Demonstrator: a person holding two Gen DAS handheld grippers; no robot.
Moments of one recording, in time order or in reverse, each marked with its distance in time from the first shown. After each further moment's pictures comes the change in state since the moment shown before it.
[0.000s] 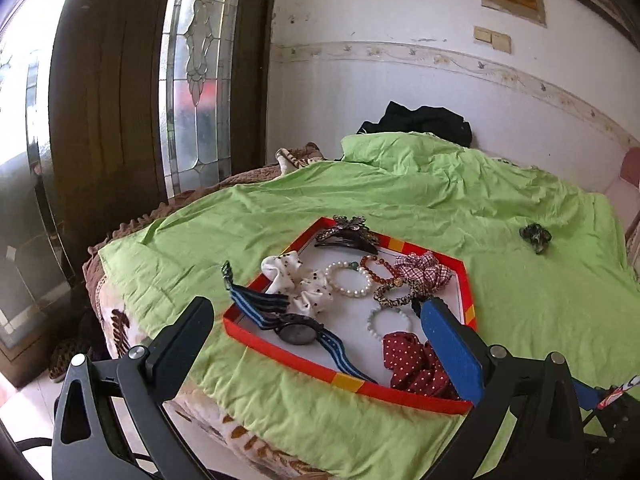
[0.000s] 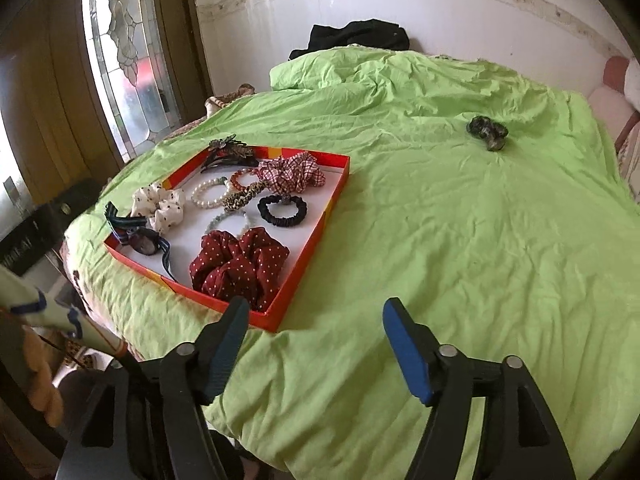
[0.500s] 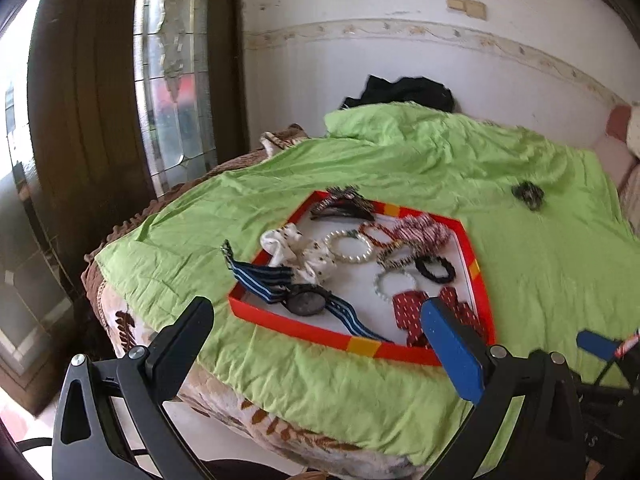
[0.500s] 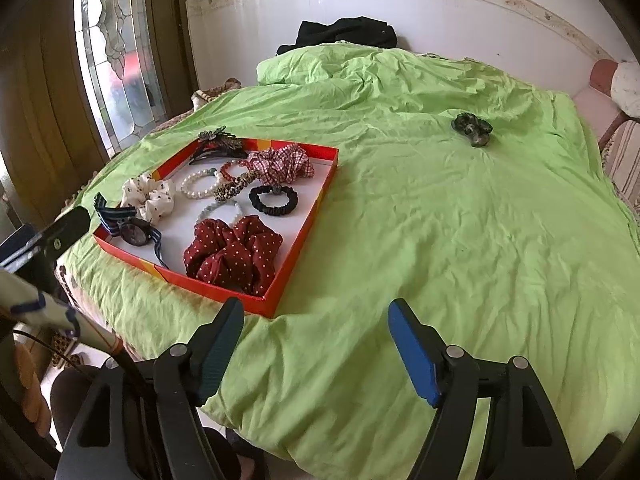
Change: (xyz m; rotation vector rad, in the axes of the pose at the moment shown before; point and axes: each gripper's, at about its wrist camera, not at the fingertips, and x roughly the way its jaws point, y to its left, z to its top) left arm 0.002 0.003 -0.019 0.134 0.068 -0.035; right arm -0.003 0.013 -0.007 -0.003 0.020 -0.077
